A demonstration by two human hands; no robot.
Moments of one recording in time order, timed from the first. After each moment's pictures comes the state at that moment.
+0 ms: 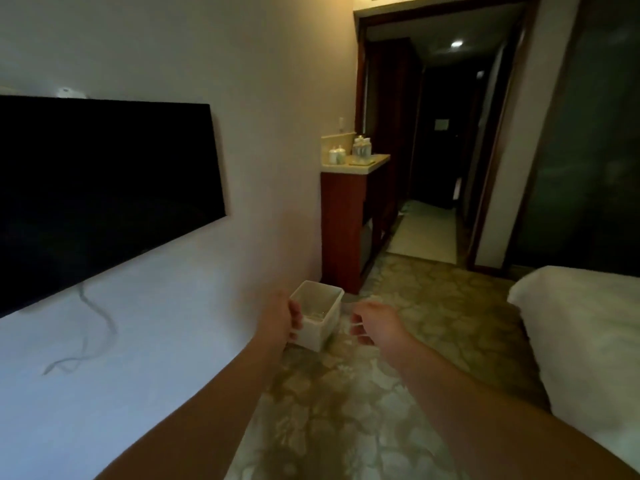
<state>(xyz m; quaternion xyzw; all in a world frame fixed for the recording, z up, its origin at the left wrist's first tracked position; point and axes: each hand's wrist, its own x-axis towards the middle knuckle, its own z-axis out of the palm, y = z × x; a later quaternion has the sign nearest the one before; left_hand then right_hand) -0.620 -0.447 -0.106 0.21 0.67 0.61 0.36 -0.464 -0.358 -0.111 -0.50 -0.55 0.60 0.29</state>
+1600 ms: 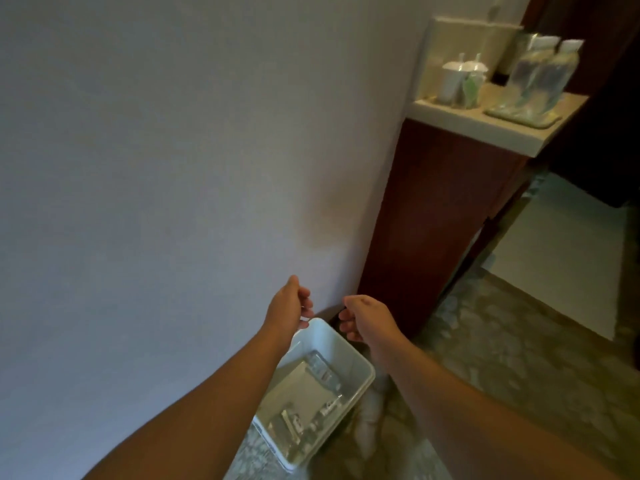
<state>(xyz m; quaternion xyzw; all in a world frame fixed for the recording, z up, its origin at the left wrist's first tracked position) -1.117 0.498 -0.302 0.04 0.69 0.64 0.33 -0.996 0.602 -0.290 -0.42 -0.61 0.66 0.12</state>
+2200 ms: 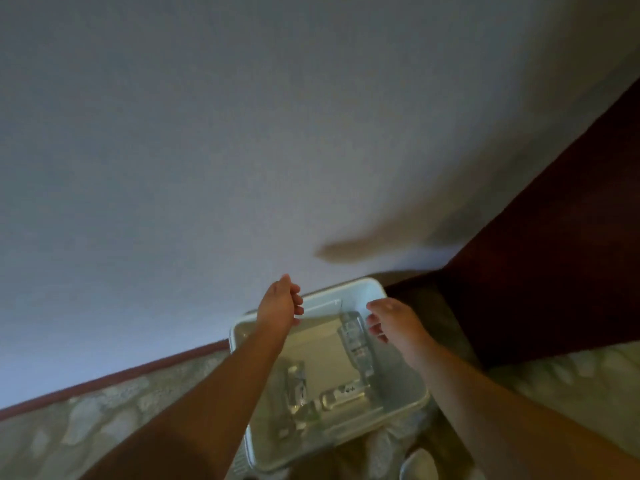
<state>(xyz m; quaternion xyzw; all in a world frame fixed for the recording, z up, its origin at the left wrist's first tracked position) -1.237 0.582 -0.646 -0.24 0.70 0.63 0.23 -1.164 0.774 -0.636 -0.39 -0.68 0.61 -0.15</state>
